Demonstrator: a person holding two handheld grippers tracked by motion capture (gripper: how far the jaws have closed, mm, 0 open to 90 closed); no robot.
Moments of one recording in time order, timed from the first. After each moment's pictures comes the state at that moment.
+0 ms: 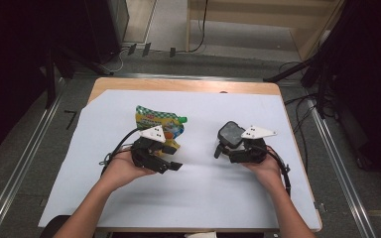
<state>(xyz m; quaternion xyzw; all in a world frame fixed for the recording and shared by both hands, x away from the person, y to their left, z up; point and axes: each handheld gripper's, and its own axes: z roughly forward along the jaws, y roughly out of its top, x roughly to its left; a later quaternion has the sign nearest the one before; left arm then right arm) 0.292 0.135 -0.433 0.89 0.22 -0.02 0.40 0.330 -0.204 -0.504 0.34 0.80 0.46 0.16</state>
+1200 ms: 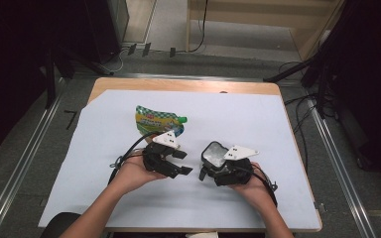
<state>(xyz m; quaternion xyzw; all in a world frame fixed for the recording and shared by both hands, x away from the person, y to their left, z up) 0.285 0.106 -0.440 0.89 0.21 -0.02 0.40 0.275 -0.160 -0.511 0.31 0.83 0.43 0.13</state>
